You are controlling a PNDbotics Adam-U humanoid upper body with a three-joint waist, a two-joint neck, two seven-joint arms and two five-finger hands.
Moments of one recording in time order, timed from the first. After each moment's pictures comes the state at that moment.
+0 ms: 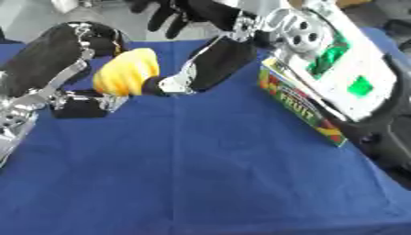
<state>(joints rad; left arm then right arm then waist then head) -0.73 0.44 -0.46 -1.79 -0.79 -0.16 -0.08 -0.90 -0.63 0.50 -1.98 -0.09 0.40 0.33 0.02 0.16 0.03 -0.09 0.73</state>
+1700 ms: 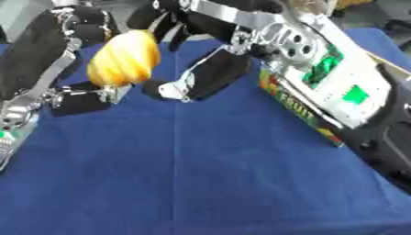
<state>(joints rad) -0.73 0.43 -0.47 -1.81 -0.80 -0.16 0.09 -0.88 -0.64 0.52 -1.98 -0.10 0.39 0.31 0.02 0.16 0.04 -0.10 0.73</state>
